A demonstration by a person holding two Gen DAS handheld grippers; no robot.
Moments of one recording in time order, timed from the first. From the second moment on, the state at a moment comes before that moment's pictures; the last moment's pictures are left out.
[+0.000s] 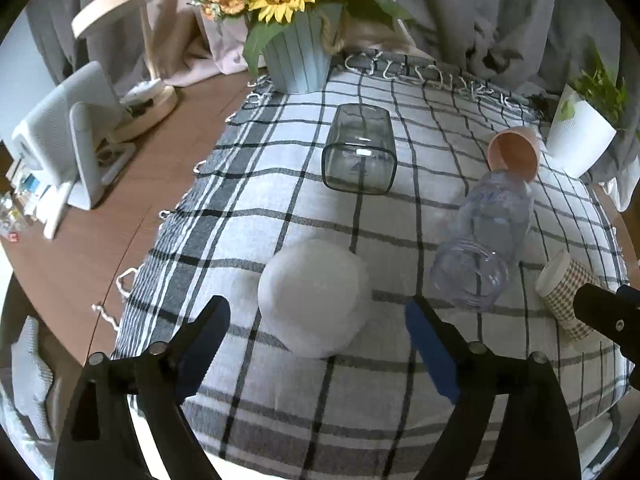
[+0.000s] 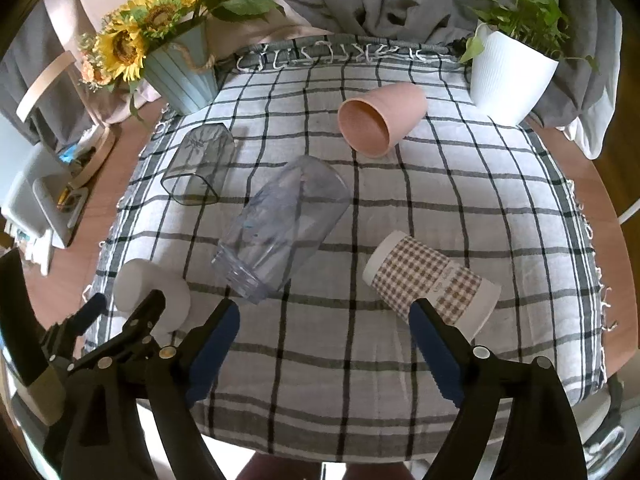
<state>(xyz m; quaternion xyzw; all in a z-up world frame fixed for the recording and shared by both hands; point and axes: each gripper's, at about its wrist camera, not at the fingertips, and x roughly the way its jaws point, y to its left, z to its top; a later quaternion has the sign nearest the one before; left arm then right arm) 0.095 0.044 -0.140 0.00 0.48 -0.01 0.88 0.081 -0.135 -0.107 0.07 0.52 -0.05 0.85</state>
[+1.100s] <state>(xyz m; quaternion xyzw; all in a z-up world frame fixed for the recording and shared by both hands) -0.060 0.050 -0.027 0.00 0.42 -0.01 0.91 -0.066 -0.134 -0.028 0.06 0.43 -0.05 0.90</state>
